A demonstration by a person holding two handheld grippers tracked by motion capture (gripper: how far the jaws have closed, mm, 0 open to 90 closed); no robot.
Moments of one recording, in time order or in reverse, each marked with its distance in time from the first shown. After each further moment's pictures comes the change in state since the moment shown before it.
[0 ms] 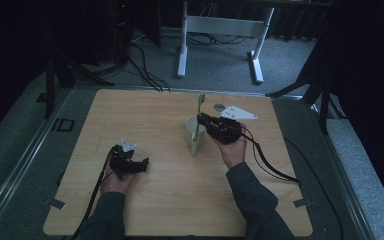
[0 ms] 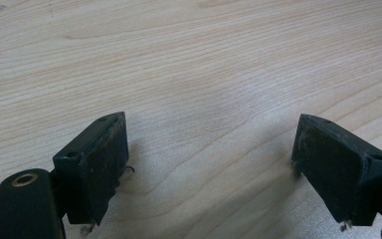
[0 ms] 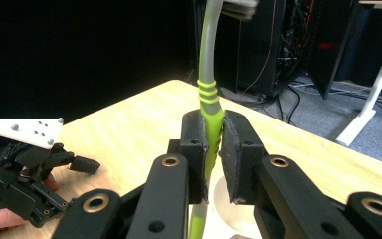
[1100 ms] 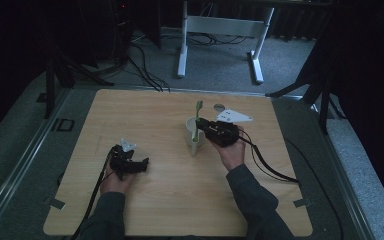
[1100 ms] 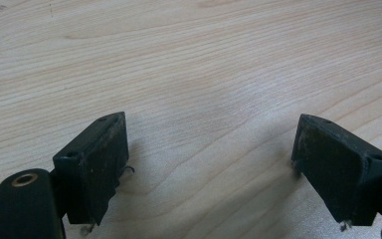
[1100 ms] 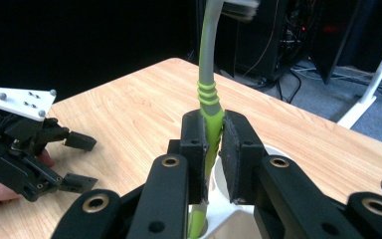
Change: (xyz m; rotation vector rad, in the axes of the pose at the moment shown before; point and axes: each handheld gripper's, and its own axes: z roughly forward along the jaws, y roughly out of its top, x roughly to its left) left arm 0.000 0.000 0.000 0.001 -0.001 0.000; right arm 0.001 -0.013 0.006 0.074 -0.002 -0.021
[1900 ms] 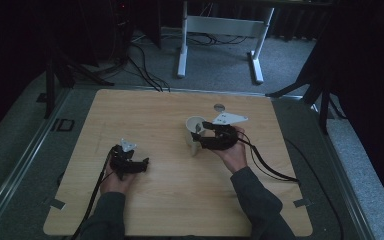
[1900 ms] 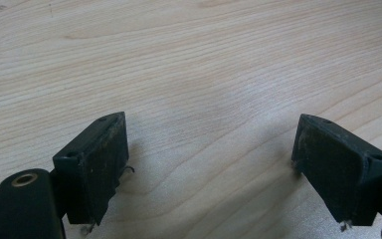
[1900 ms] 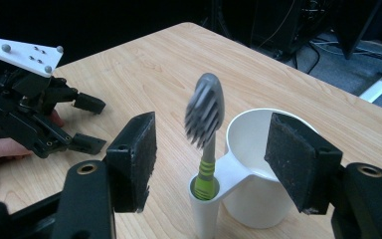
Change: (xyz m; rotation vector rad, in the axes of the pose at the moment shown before) left arm 0.000 0.000 0.000 0.000 0.000 0.001; right arm 0.000 -0.008 0.004 0.124 0.054 -0.029
